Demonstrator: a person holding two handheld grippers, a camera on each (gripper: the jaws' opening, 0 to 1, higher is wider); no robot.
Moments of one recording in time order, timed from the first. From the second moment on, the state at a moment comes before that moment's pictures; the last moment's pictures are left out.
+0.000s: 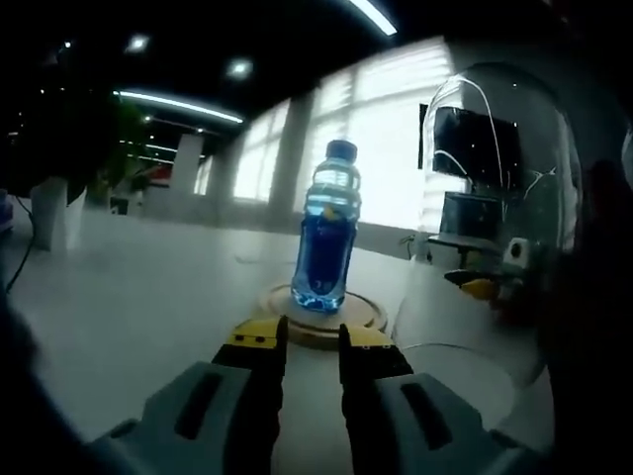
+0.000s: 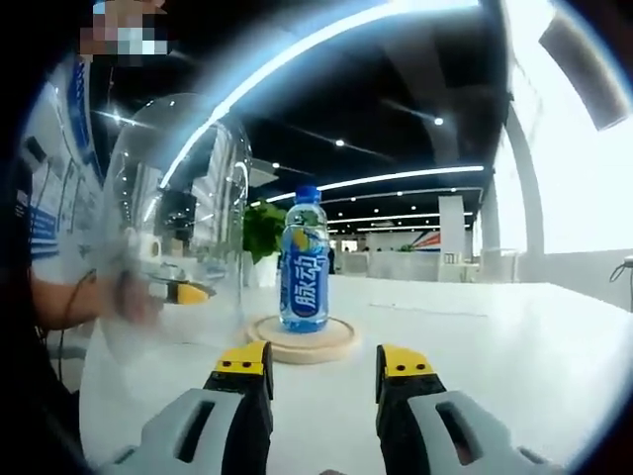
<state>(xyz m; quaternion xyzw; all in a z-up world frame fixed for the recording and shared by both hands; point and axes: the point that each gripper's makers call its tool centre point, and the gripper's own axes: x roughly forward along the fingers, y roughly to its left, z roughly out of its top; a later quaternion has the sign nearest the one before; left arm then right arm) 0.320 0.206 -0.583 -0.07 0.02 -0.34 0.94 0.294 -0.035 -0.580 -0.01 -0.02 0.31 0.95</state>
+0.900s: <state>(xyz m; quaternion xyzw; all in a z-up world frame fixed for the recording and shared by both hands) 0.270 0.207 -0.534 -0.12 -0.04 -0.44 0.89 0.267 -0.007 -0.560 -0.01 -0.02 0.45 0.90</state>
